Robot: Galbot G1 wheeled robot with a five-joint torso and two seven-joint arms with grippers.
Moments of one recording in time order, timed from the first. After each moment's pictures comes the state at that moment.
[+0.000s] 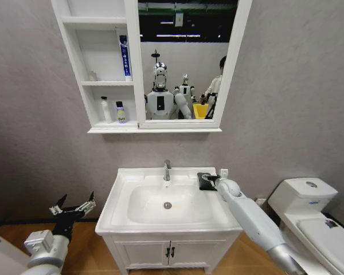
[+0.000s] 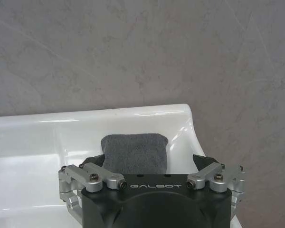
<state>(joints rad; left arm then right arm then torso) 1.75 -1.29 -0.88 -2.42 -0.39 0.31 -0.17 -0.61 1.06 0.10 1.25 0.80 -0.52 0.35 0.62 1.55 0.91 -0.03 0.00</state>
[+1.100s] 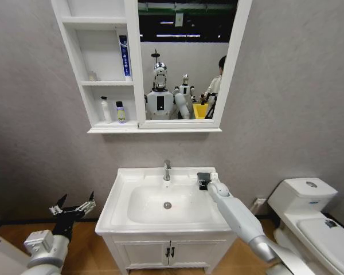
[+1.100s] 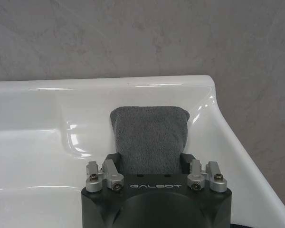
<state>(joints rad) 1.75 -1.29 -0.88 -2.42 -0.39 0.31 -0.17 -0.57 1.17 0.08 1.09 0.70 -0.50 0.34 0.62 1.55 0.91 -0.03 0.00</state>
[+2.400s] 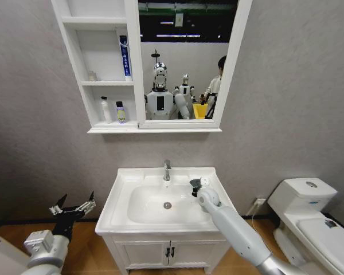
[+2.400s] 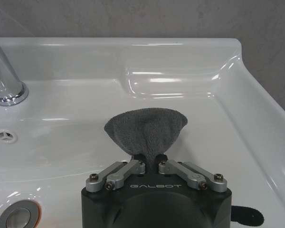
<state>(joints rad) 1.75 -1.29 -0.88 -2.42 -0.39 0.31 -0.17 -0.73 1.16 -0.05 1.49 0.96 -0.63 0.79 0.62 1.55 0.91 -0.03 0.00</state>
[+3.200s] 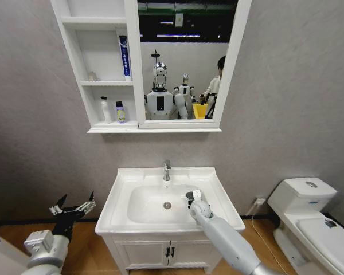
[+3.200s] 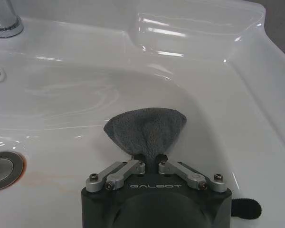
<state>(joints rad) 1.75 -1.29 -0.88 -2.42 -0.39 0.31 -0.17 -0.77 1.18 -0.11 1.41 0.84 -0.63 0.74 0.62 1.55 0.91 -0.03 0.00</state>
